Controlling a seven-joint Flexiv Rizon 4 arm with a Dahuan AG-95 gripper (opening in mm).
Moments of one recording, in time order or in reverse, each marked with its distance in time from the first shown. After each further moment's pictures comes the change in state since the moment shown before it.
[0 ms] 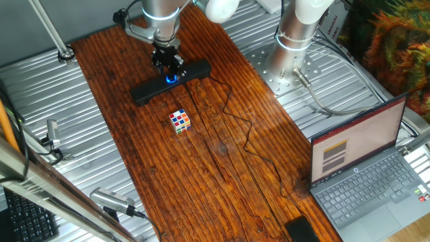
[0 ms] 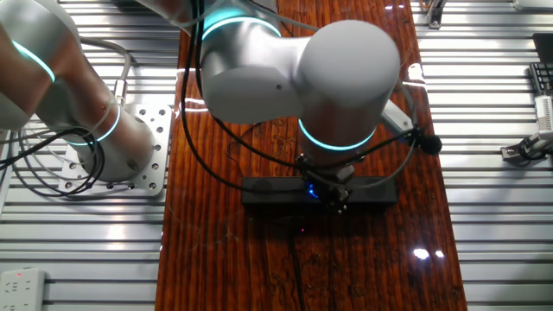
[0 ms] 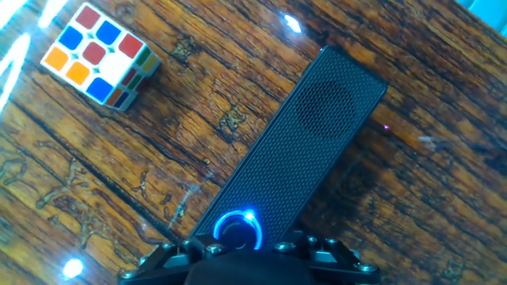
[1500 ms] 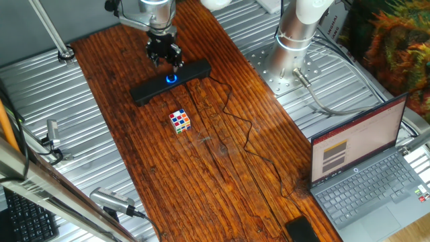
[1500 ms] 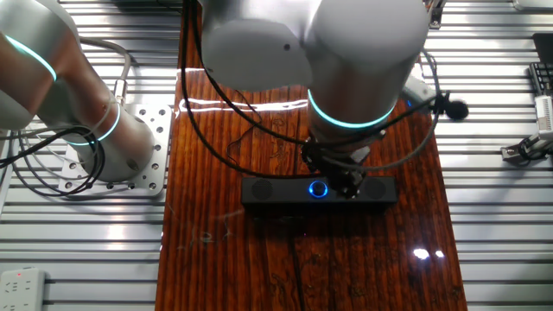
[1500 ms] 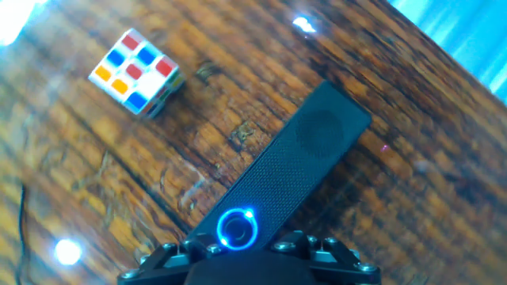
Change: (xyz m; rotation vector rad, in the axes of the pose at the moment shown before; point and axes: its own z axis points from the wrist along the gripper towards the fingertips) arm -0.009 -0.003 -0.057 -0.012 -0.010 -0.225
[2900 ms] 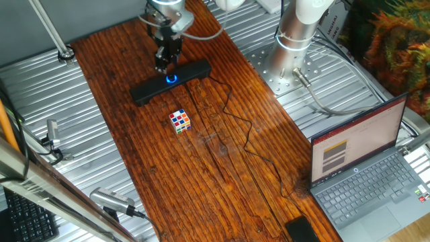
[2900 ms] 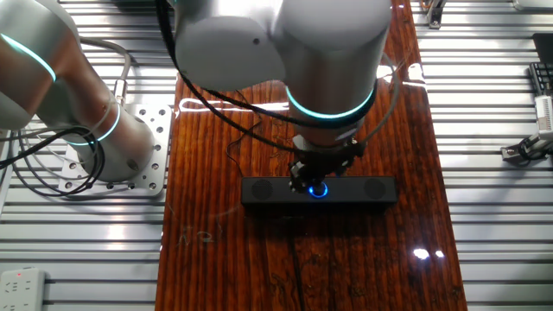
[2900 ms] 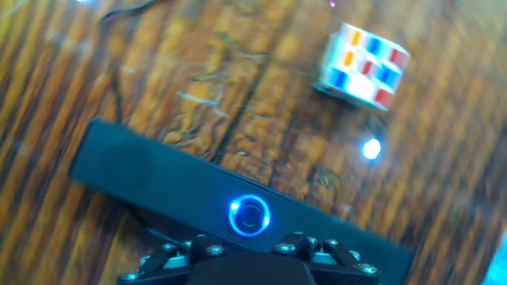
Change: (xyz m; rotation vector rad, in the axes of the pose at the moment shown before) arm 0.008 0.010 0.003 0.068 0.008 -1.317
